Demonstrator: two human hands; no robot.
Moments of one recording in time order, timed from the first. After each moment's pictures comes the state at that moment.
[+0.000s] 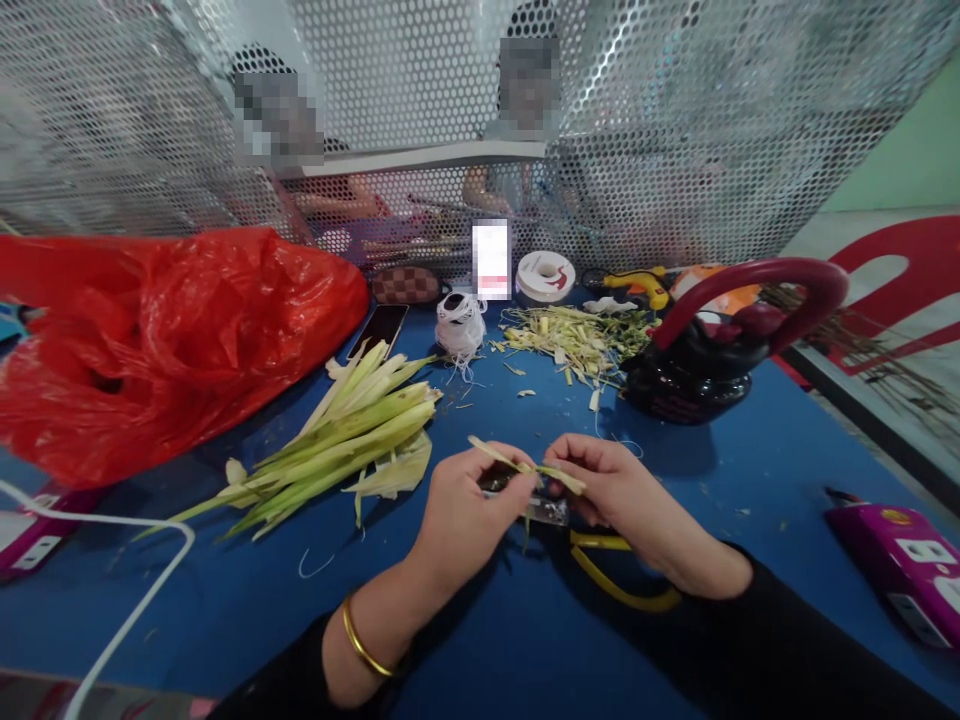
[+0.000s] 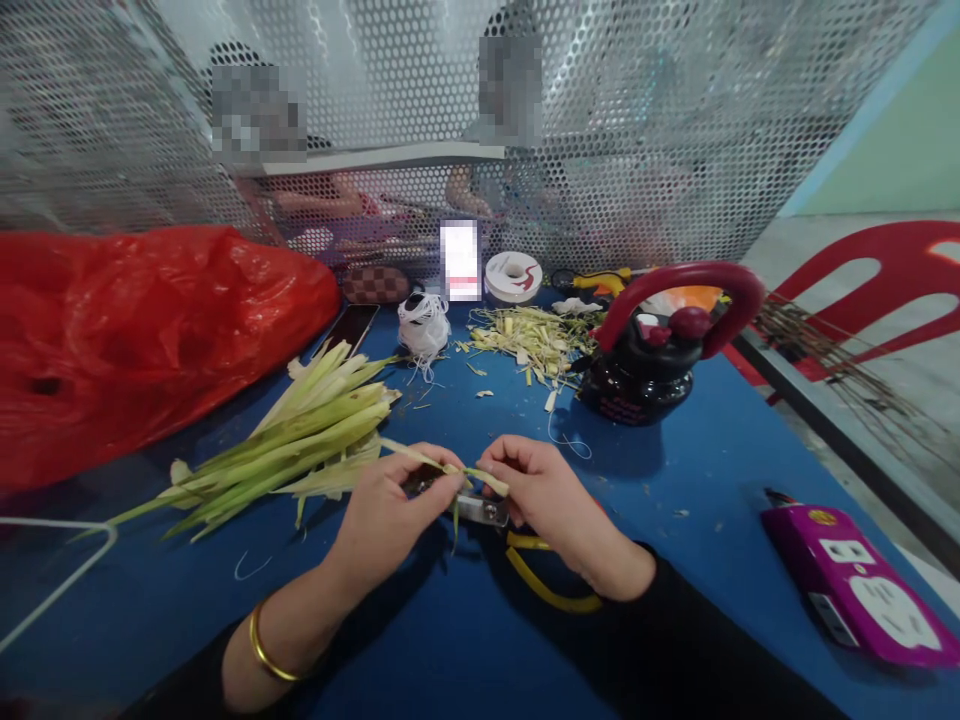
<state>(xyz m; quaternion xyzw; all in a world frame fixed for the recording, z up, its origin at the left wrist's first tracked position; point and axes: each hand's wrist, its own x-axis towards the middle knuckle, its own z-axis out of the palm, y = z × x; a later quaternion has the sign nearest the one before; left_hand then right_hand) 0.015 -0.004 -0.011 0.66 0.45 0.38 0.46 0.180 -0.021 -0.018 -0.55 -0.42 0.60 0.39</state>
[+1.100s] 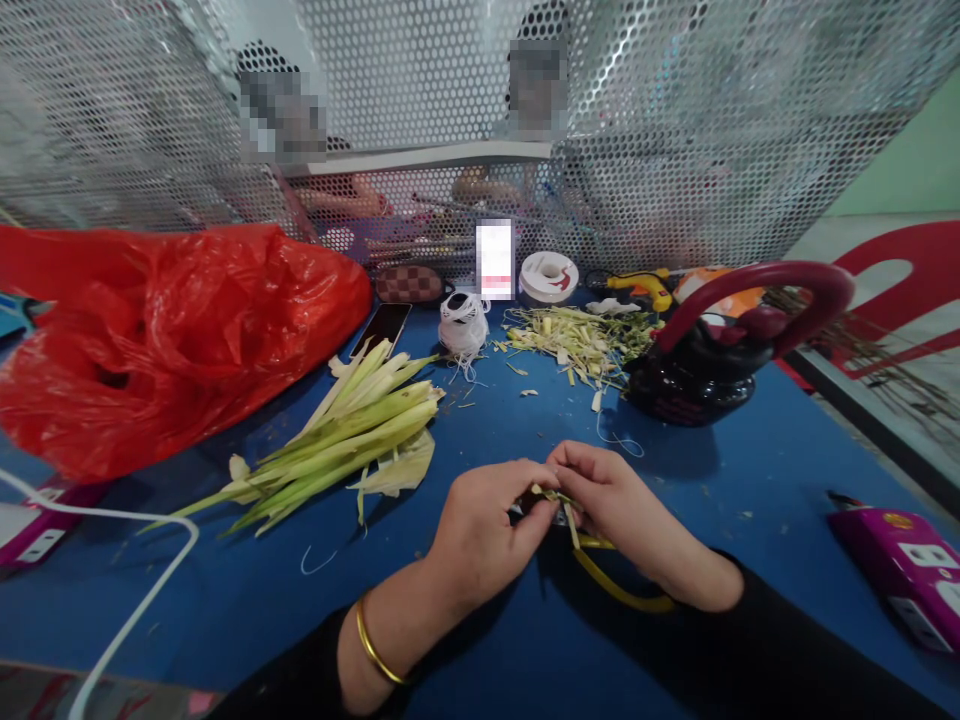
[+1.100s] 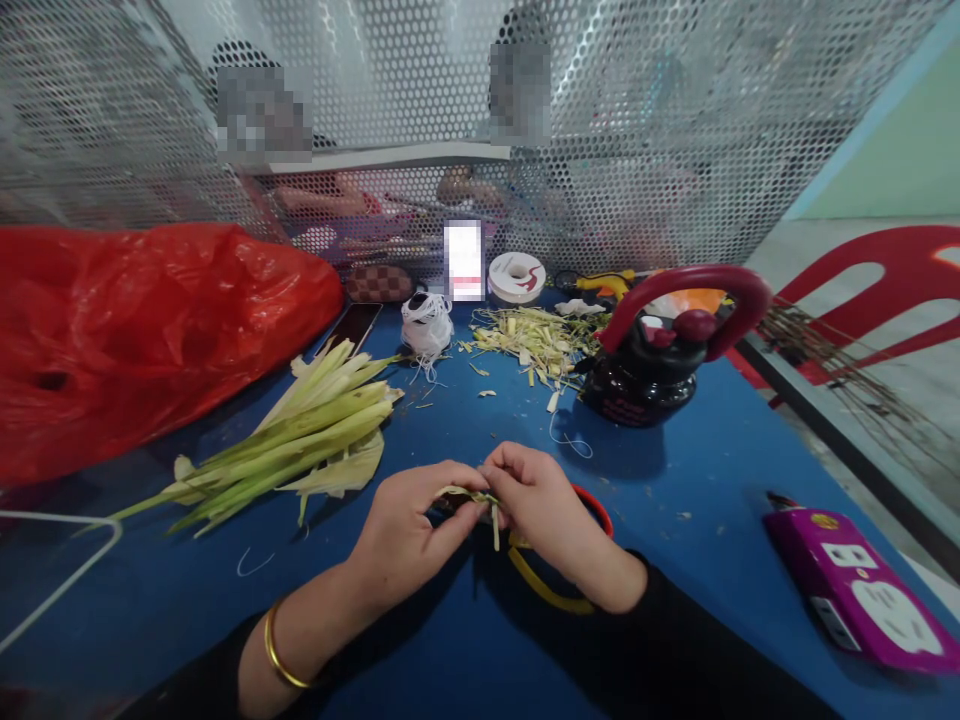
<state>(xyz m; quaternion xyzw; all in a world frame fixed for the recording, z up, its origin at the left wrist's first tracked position) 0.015 -0.013 -0.017 0.79 0.37 0.34 0.36 0.177 -0.024 -0.030 -0.56 -0.47 0.57 0.38</state>
